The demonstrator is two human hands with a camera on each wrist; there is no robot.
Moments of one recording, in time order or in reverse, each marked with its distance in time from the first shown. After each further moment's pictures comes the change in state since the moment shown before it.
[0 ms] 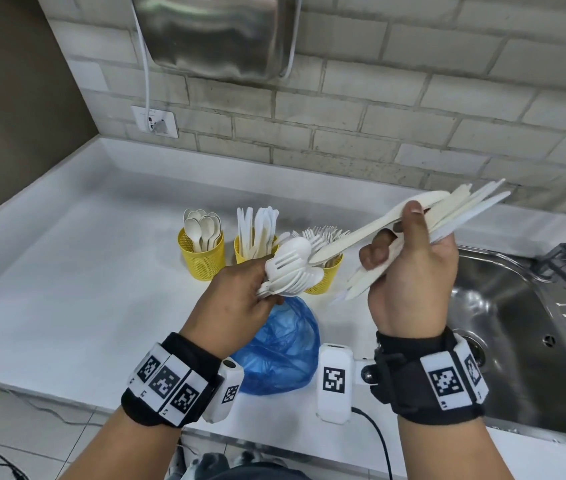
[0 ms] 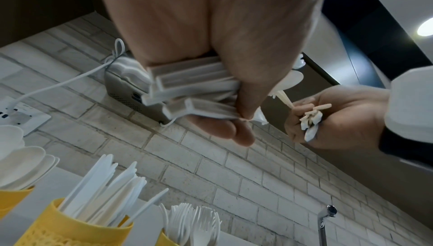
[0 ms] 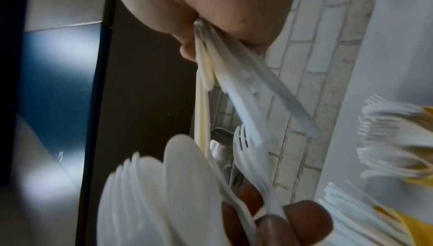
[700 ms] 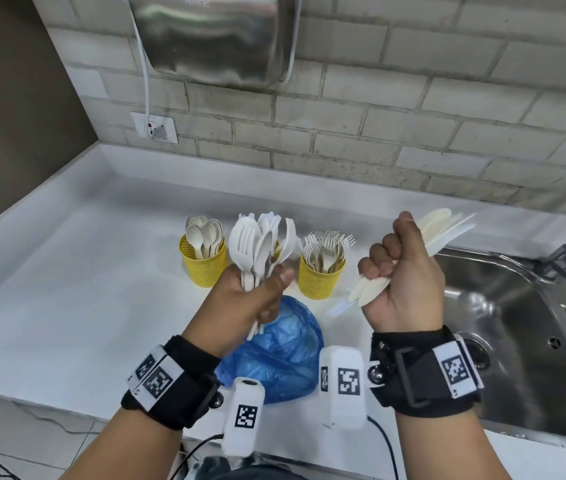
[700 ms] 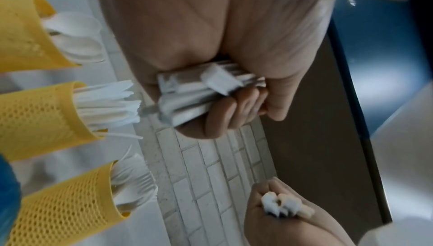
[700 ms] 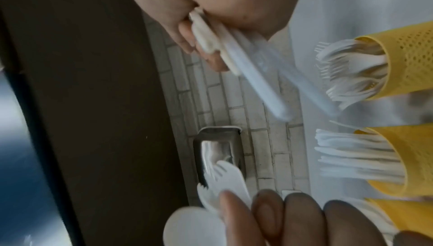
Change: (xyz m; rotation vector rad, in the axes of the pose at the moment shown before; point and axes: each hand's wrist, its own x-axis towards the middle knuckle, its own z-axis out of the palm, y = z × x) left_hand 0.009 0.008 -0.001 -0.903 -0.057 -0.344; right_hand 0.020 0.023 -0.009 0.205 0.104 0.231
